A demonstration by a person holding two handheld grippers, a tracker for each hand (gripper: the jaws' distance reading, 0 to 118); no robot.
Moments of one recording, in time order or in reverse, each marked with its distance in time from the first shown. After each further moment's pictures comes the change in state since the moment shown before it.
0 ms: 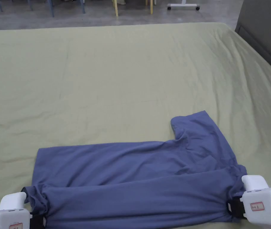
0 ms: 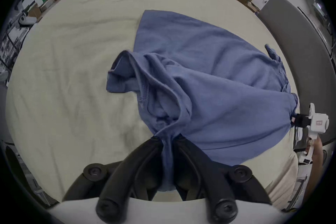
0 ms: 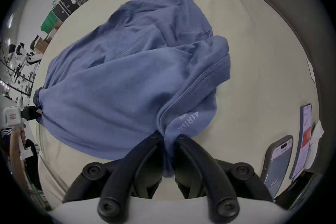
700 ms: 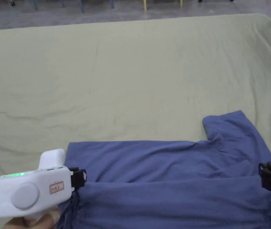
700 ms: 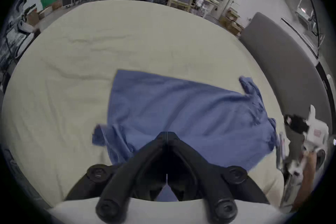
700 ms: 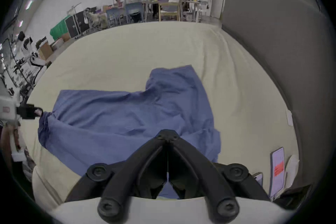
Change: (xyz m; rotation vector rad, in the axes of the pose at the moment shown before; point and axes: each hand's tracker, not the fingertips) left arm 0.036 0.065 0.033 0.204 -0.111 0.022; right arm -0.071 0.038 0.080 0.363 -0.082 0.091
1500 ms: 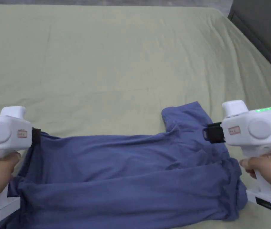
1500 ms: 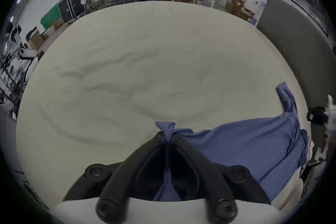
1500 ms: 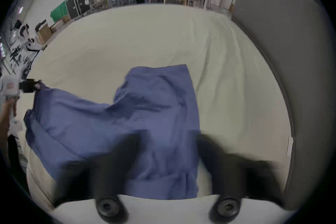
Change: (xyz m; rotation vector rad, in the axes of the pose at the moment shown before) left arm 0.011 0.096 -0.079 -0.026 0.155 -0.167; right arm 0.054 0.095 -0.121 -0.191 -0.014 0.094
